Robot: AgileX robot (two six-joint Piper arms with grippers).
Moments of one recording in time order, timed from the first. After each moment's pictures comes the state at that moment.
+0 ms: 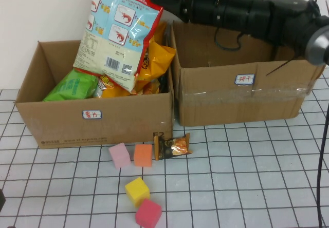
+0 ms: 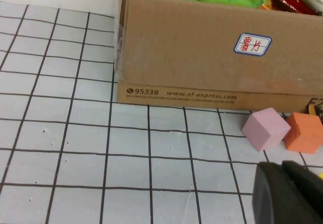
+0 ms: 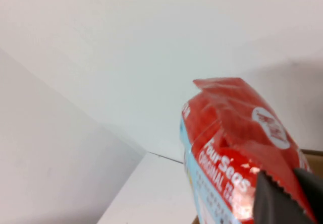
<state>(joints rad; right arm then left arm) 0.34 2.30 -2.12 1.69 0.76 -0.90 -0.11 0.43 -0.26 -0.24 0.29 0.00</state>
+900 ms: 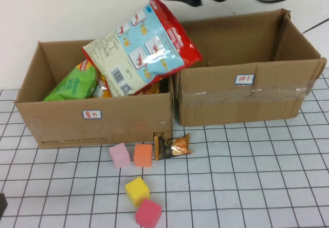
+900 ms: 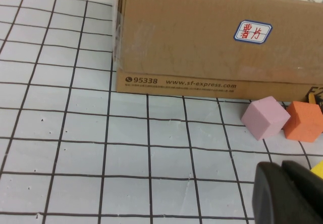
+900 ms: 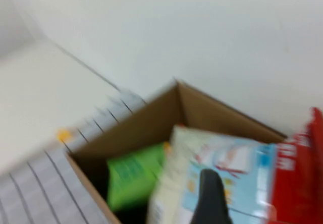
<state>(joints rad) 0.34 2.05 -2.13 0.95 0.82 -0.77 -0.11 0.43 -0.26 -0.24 0.32 0.00</state>
